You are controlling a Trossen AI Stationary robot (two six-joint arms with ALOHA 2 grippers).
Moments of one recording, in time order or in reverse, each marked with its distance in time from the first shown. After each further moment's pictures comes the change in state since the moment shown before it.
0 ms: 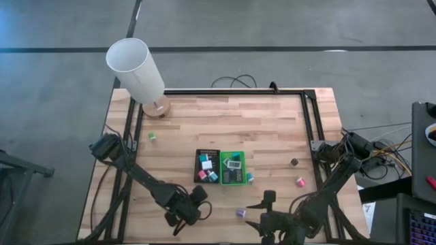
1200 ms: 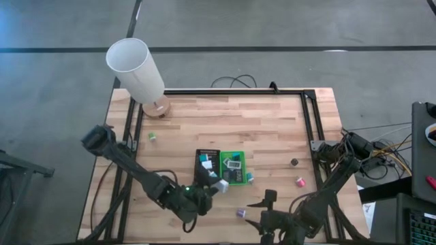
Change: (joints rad) left arm 0.016 -0.140 0.119 0.289 -0.795 0.040; right arm 0.002 0.001 -0.007 -0.007 0.024 0.092
